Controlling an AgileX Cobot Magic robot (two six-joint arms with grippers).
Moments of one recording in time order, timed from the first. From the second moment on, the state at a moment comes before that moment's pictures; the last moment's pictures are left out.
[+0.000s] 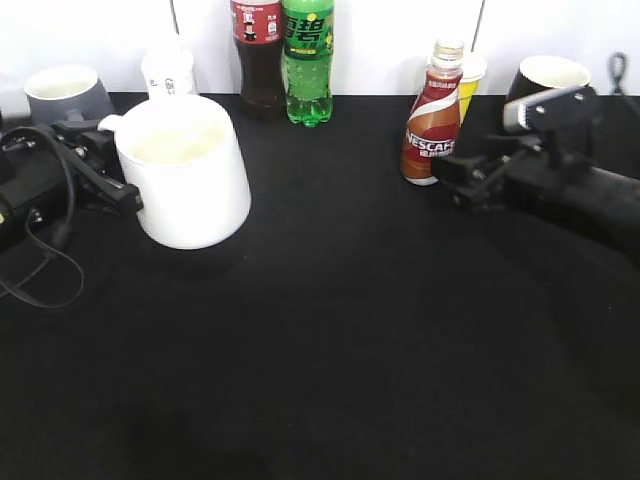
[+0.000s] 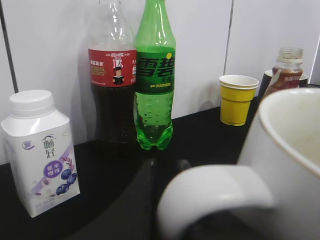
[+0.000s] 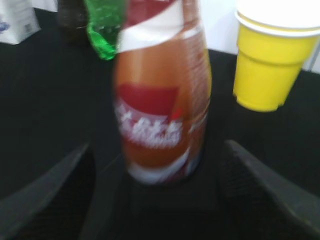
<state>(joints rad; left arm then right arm) -0.21 1.71 -0.48 0.46 -1.17 -0.24 0.16 1.97 -0.75 -0.49 -0.95 0.24</state>
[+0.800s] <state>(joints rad) -0.21 1.71 -0.48 0.48 -1.17 -0.24 0.20 2.23 -1.09 -0.60 -0.96 0.30</state>
